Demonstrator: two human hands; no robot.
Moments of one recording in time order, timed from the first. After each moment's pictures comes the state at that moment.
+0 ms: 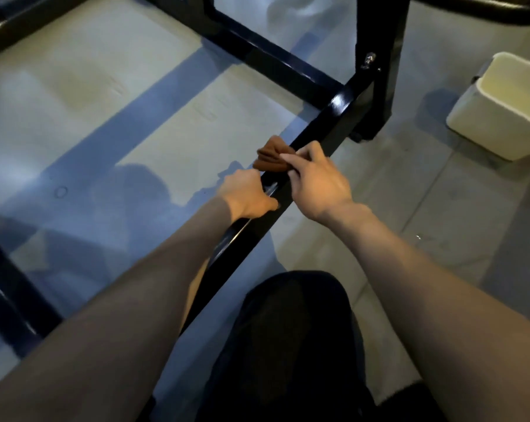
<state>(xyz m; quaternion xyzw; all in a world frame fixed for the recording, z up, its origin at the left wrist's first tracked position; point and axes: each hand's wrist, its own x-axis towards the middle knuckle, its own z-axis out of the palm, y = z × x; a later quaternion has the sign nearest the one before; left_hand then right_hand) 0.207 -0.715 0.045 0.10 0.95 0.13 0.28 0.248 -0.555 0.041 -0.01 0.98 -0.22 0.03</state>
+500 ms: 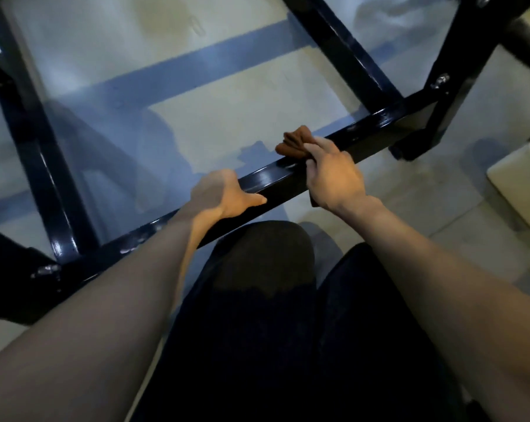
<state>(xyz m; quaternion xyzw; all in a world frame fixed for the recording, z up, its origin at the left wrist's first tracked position) 0.311 -0.800 0.017 -0.16 0.92 0.25 0.24 0.273 -0.585 0.056 -0.11 0.98 -0.15 0.09</state>
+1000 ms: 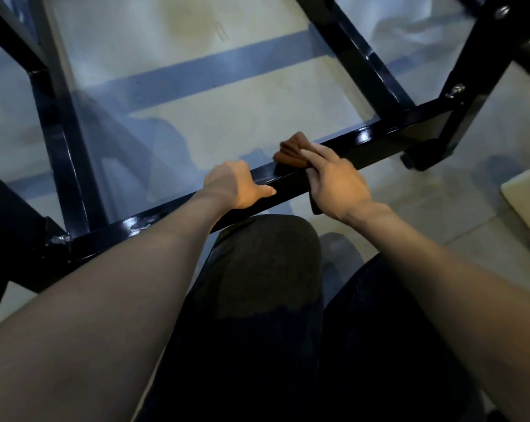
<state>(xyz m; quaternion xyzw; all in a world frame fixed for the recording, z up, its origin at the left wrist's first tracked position) 0.324 -0.797 0.033 -0.14 0.94 0.18 0.23 0.294 -0.583 0.047 -0.20 0.97 -0.15 0.08</state>
